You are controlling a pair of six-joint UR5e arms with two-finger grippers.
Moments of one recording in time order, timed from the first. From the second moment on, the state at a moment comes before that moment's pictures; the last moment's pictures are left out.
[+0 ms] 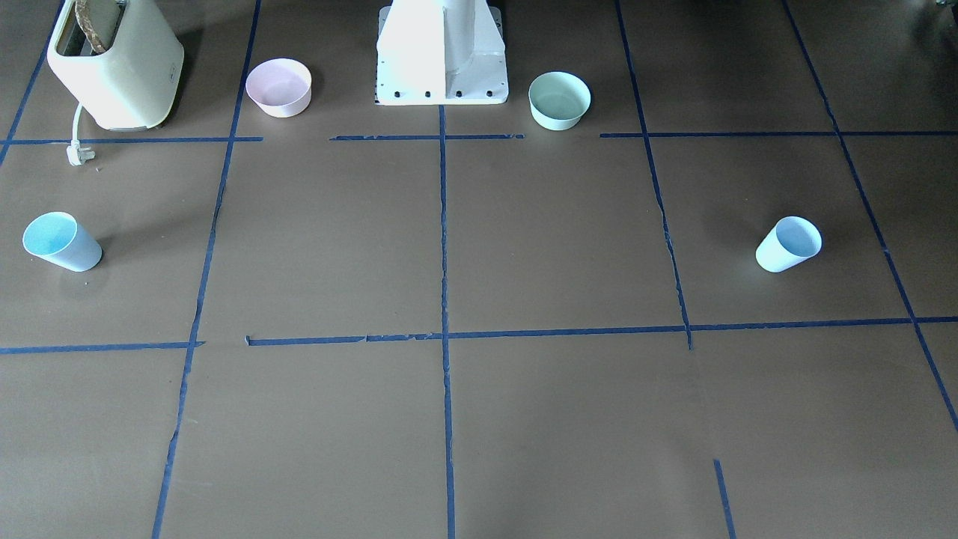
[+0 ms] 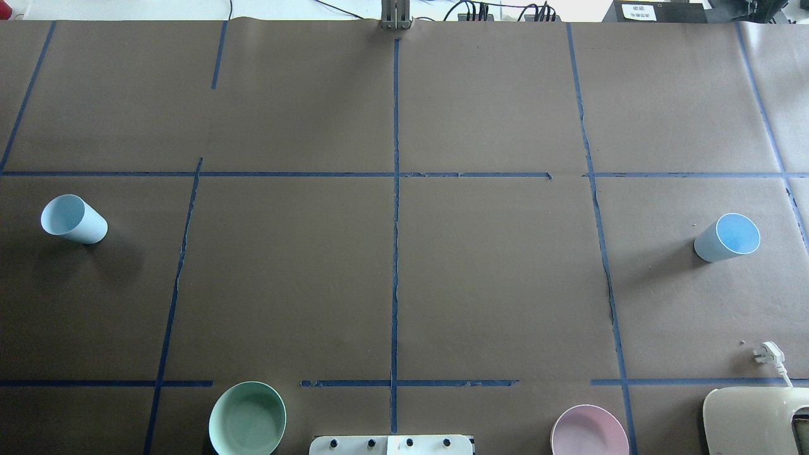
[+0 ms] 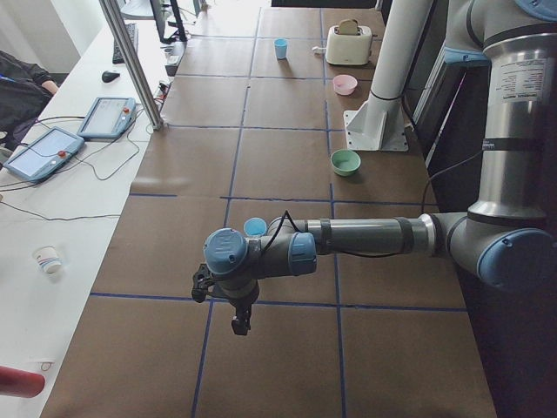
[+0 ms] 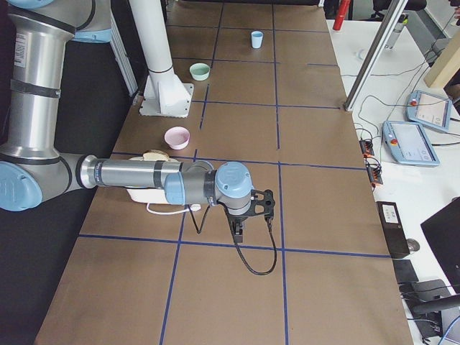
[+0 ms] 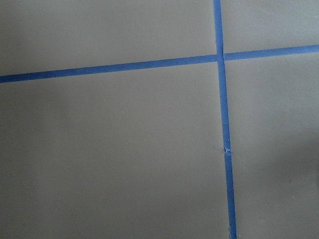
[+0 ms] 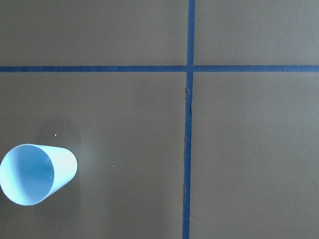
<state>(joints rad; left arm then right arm) -1.62 -1.55 -1.55 -1.50 -2.34 0.21 1.59 -1.77 1.79 -1.49 2.44 0.04</state>
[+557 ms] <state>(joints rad) -1.62 -1.55 -1.56 -1.50 -2.34 0.21 1.59 -1.77 1.79 -1.49 2.44 0.04</state>
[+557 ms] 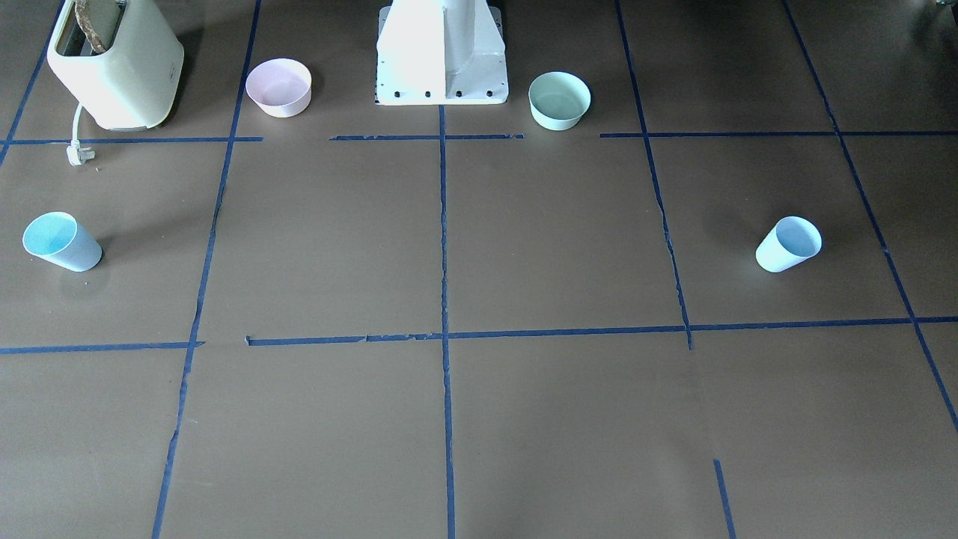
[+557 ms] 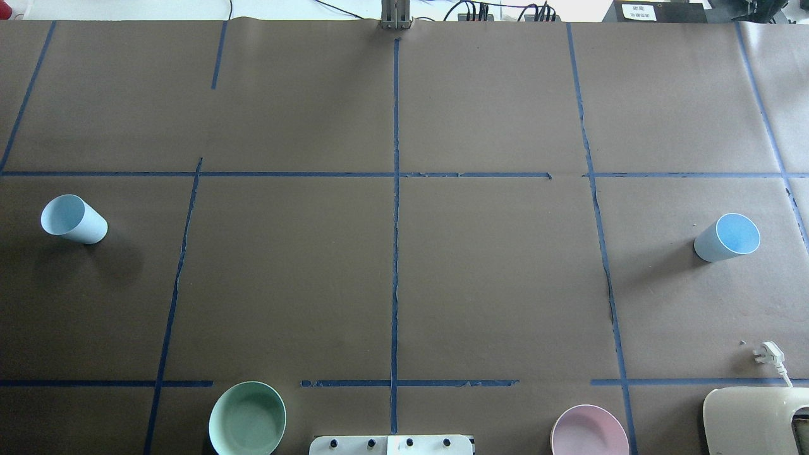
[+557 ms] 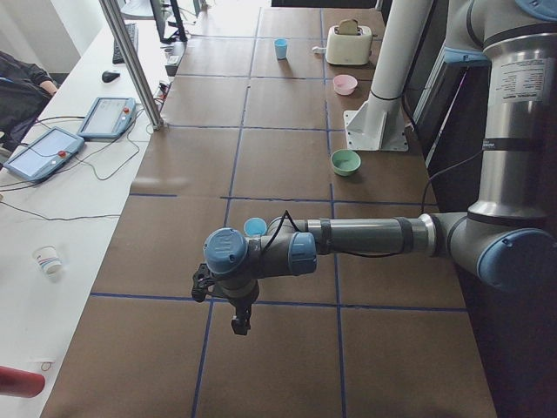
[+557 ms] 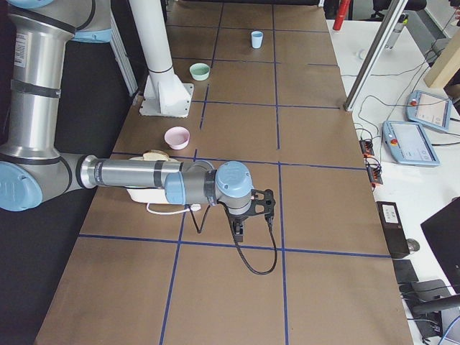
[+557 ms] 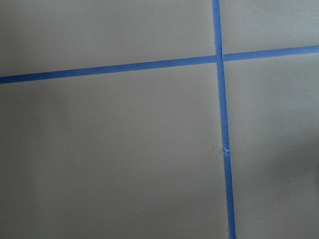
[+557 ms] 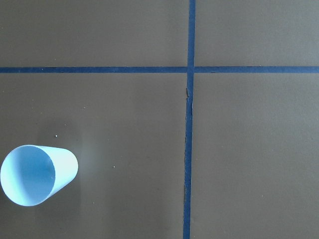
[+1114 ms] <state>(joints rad) -1.59 -1.56 -1.64 -1.50 -2.37 0.07 1.59 -1.77 1.79 -1.49 2.44 0.04</state>
